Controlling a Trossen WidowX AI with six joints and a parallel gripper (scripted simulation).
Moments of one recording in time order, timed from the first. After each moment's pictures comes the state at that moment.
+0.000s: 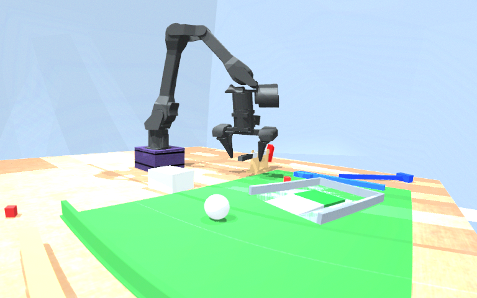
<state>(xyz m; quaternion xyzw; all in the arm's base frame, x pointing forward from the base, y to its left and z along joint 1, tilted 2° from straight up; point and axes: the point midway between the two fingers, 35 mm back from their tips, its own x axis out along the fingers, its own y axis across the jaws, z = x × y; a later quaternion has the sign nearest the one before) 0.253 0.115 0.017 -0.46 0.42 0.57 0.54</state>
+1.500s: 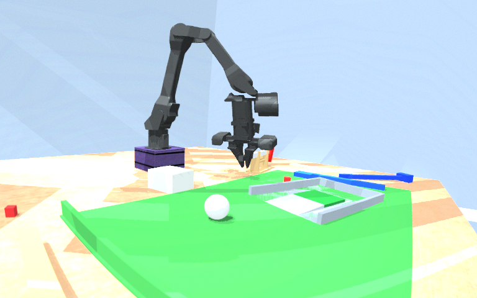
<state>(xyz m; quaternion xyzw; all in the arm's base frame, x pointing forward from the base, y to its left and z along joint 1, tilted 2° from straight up) 0.253 0.115 -0.008 -0.46 0.42 0.57 0.54</state>
